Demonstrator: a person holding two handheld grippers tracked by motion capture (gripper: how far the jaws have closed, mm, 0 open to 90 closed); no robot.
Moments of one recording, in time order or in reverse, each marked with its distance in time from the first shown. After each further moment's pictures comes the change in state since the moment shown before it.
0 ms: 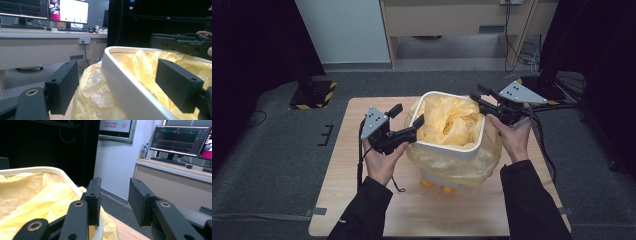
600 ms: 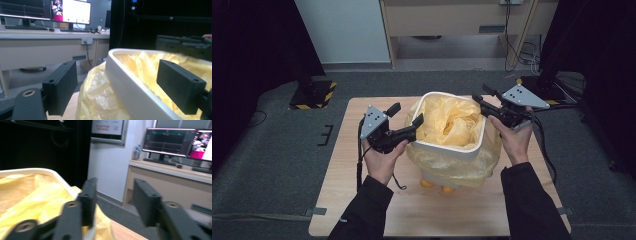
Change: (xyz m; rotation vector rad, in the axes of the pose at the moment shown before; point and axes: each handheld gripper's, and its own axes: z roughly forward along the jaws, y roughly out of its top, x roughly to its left) left arm 0.001 0.006 -0.005 -0.032 0.010 -0.005; right arm 0.000 -0.004 -0.006 -0.018 -0.065 0.018
